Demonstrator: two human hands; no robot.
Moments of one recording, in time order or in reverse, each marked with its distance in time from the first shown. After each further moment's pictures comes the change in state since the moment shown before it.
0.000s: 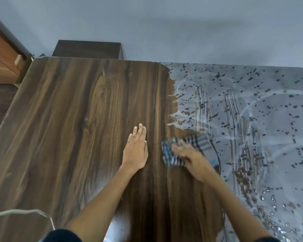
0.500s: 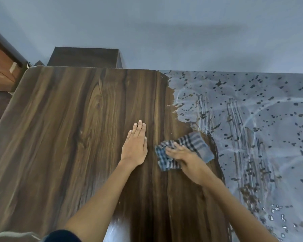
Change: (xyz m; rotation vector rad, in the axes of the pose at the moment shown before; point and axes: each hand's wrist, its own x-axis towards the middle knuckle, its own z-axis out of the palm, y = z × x) left_hand 0.058 -0.001 -0.013 0.014 -0.008 0.023; right_hand 0.043 -0.003 -0.011 0.027 -0.032 -0.057
